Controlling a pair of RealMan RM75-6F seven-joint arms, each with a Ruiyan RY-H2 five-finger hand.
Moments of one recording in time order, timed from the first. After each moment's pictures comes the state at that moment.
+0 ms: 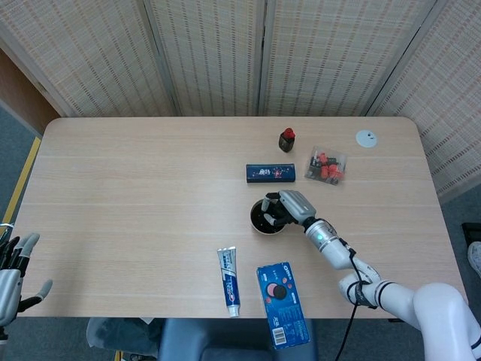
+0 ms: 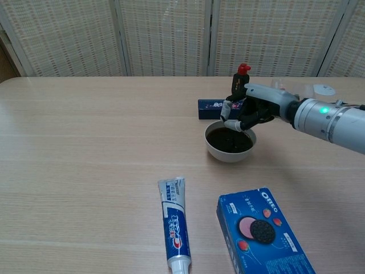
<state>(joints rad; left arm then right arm) -0.01 -1.11 -0.02 -1.65 1.51 1.54 0.03 0.82 -1.72 0.15 -0.95 -1.41 0.79 0.68</state>
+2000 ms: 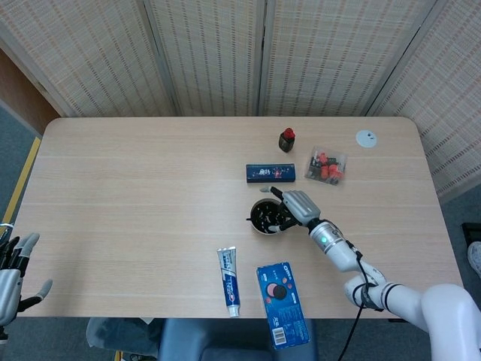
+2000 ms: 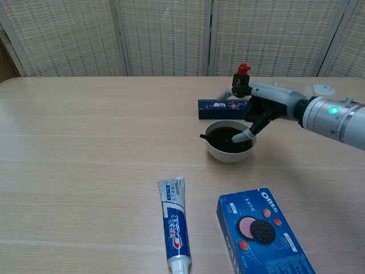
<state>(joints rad) -0.01 -1.11 -0.02 -1.63 1.51 1.54 0.02 0.79 -1.67 0.13 -1.02 -1.42 0.84 0.56</state>
